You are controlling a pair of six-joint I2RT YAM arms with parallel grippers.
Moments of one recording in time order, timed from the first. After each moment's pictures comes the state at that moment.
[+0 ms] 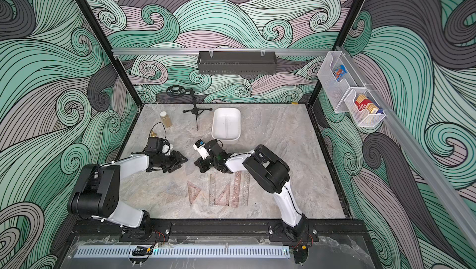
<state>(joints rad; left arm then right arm) -0.05 1.53 0.67 -0.25 0.49 -0.61 0.85 2.11 1.18 0.26 -0.35 0.29</state>
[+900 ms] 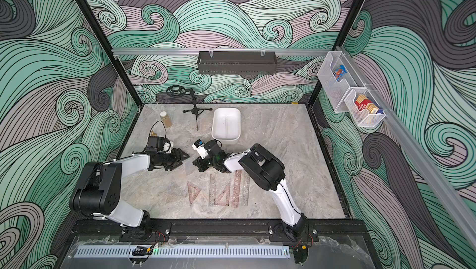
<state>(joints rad) -0.05 1.56 0.67 -0.15 0.51 -0.64 0.84 2.19 1.19 0.34 -0.38 0.30</state>
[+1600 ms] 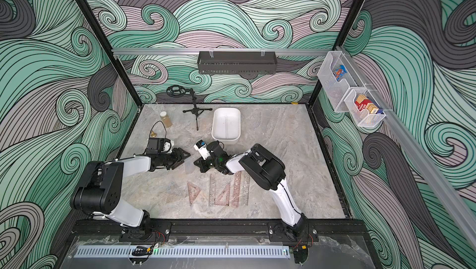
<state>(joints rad) -0.06 1.57 0.62 -0.03 0.52 -0.67 0.83 2.19 1.14 0.42 -0.38 0.30</state>
